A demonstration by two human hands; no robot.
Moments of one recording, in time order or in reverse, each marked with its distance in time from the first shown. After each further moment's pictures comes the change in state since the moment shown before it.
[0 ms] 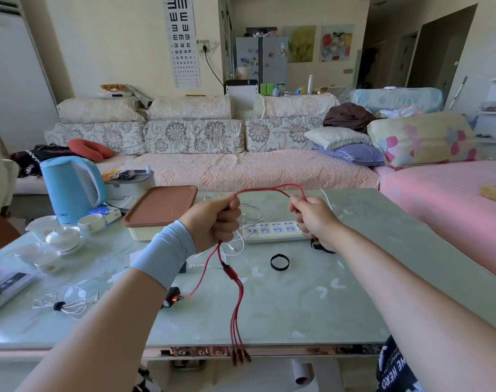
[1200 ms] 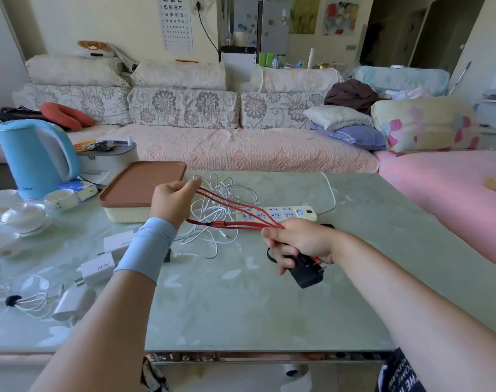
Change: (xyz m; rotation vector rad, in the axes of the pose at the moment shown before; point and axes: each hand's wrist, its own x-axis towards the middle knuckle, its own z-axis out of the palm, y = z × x) left_hand 0.049 -0.029 -0.078 0.576 0.853 0.418; right_hand 0.009 0.047 0.015 -0.148 -0.717 0.244
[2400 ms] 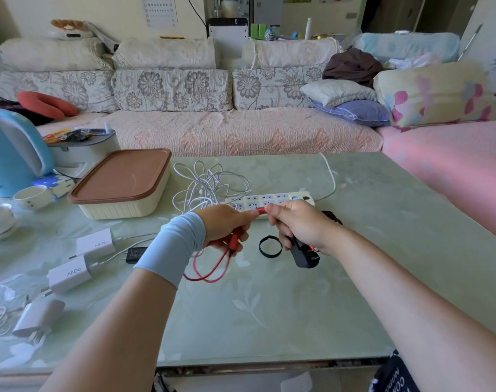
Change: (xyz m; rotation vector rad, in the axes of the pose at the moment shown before) left_hand -0.025 0.002 0.088 0.180 -0.920 -0.452; right_hand 0.023 0.028 -0.035 -0.063 0.382 -0.102
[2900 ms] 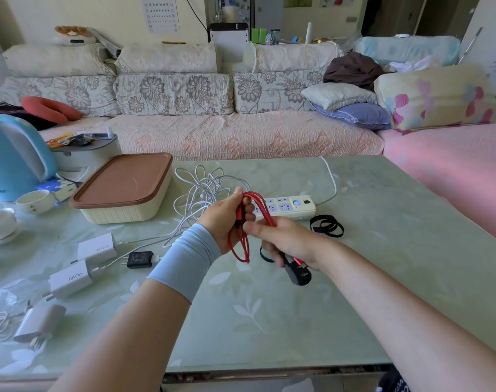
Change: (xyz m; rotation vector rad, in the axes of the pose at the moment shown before) left_hand 0.017 0.003 0.017 -0.868 0.103 0.198; right_hand -0.011 -0.010 0.026 -0.067 -0.107 0.023
